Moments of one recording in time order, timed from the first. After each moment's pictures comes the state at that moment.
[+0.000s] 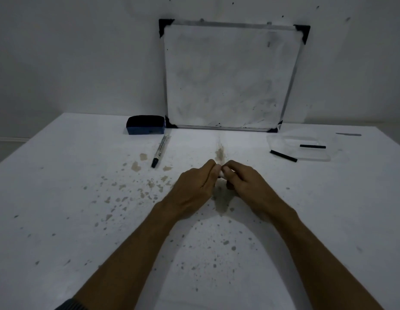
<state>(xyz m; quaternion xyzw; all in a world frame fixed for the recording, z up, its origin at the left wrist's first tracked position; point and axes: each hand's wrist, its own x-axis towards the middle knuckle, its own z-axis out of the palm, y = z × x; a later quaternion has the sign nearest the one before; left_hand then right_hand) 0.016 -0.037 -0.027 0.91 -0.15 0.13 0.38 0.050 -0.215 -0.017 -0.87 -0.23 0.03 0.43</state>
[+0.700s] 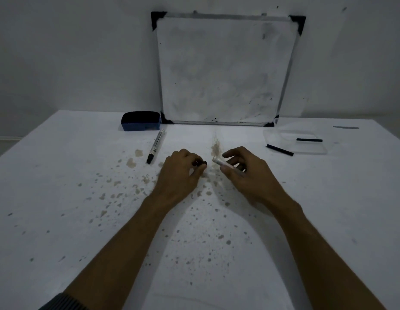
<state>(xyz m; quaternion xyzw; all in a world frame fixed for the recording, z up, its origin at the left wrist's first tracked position) 0.041 -0.015 -0.047 0.94 -0.06 0.21 0.26 0.054 -0.230 -0.009 -0.87 -0.19 -0.03 0.45</state>
